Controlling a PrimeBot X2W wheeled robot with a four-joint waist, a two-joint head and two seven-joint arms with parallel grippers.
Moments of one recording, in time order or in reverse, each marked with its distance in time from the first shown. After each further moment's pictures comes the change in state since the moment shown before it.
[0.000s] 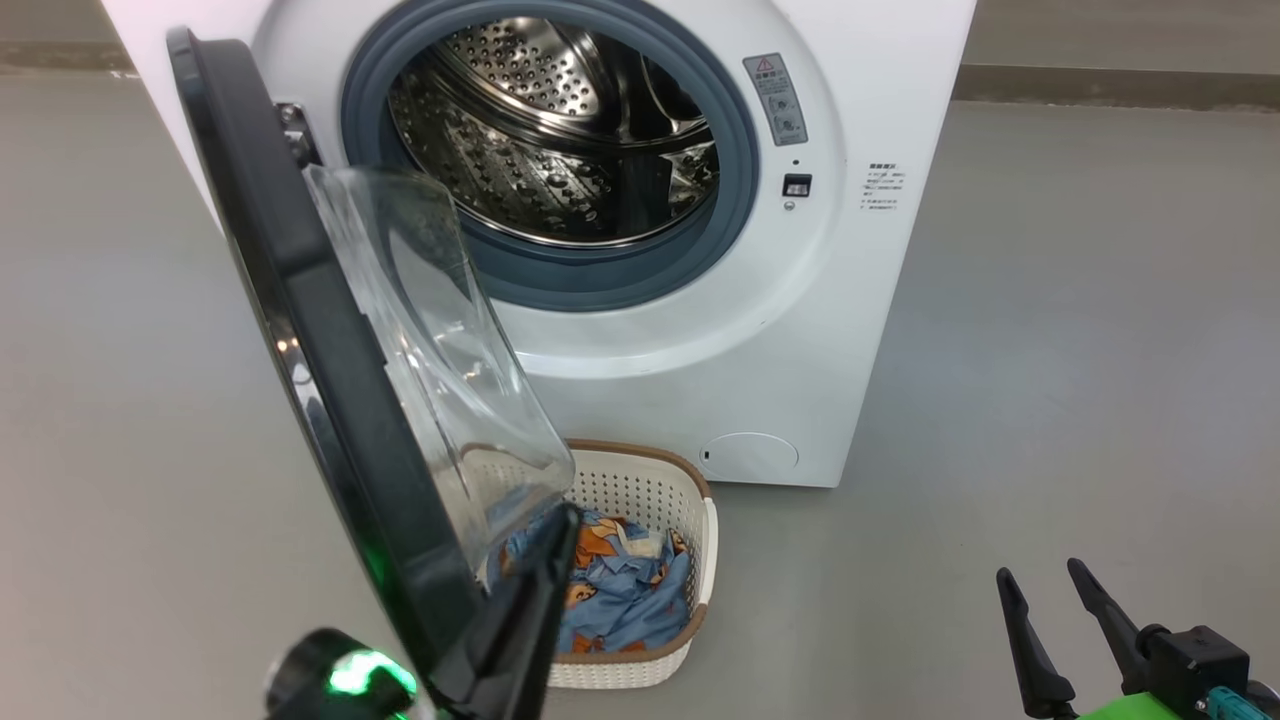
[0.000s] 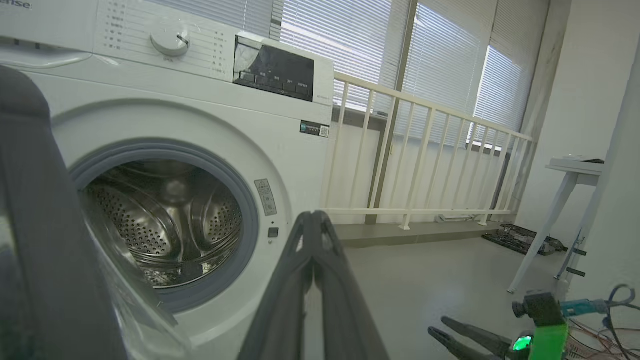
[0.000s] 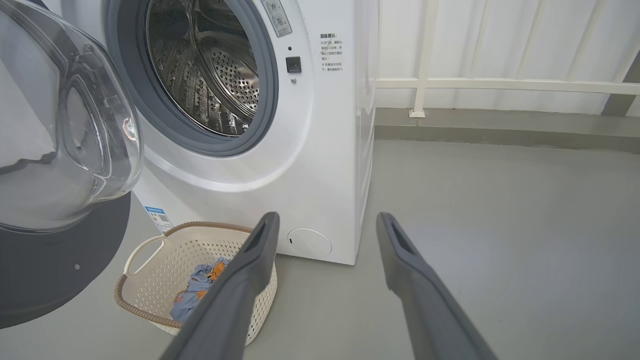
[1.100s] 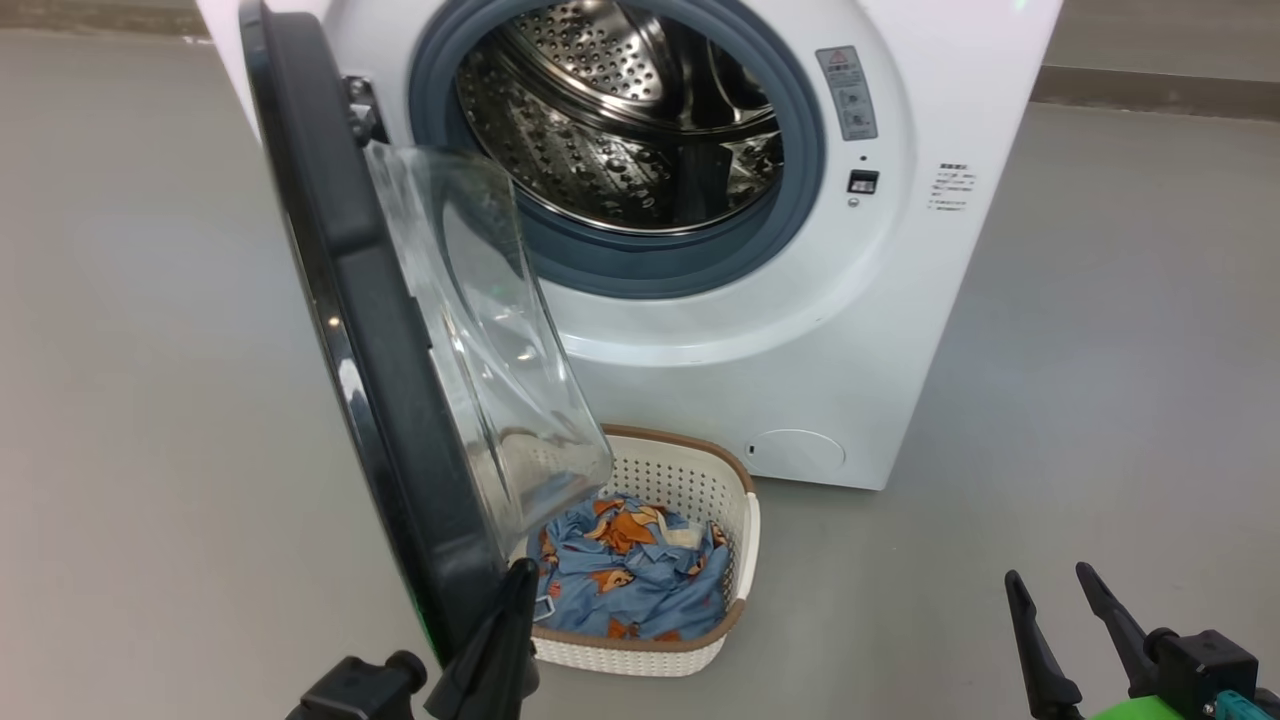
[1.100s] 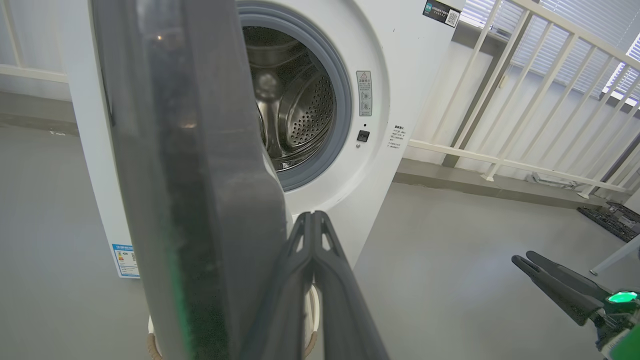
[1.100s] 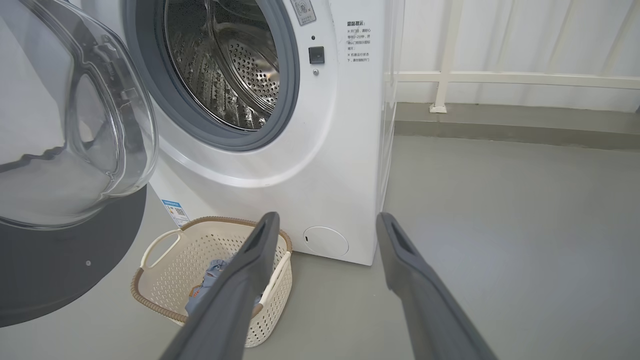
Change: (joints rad) left arm 0.017 -0.007 0.022 0.256 -0.017 0.146 0.058; right arm 0.002 0.008 -0.021 0.003 0.000 0.000 0.000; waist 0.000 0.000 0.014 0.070
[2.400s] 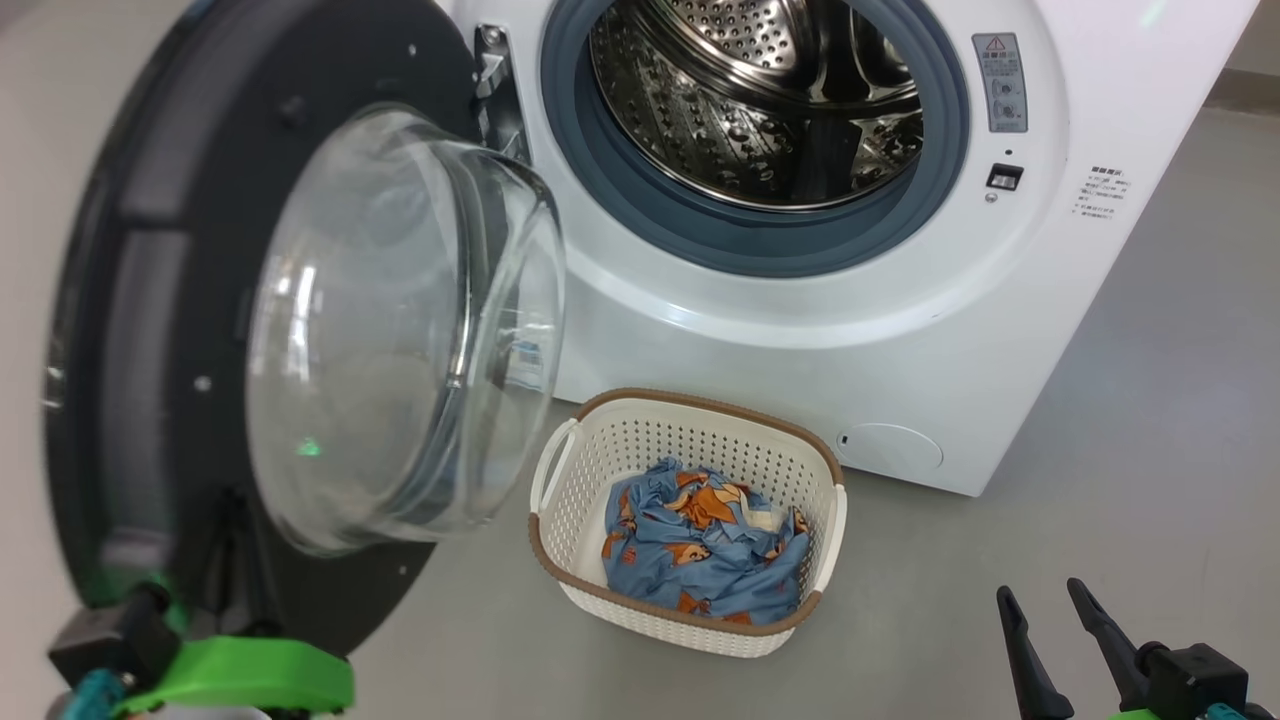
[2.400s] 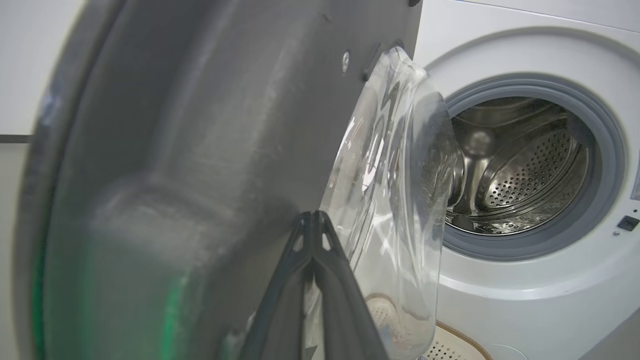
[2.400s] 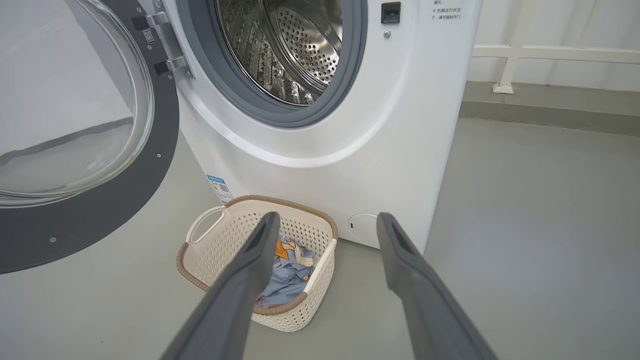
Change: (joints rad) left arm -0.132 0.036 0.279 0.199 -0.054 0.143 -0.121; right arm 0.020 0.014 0.005 0.004 0.001 0.000 0.000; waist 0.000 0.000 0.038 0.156
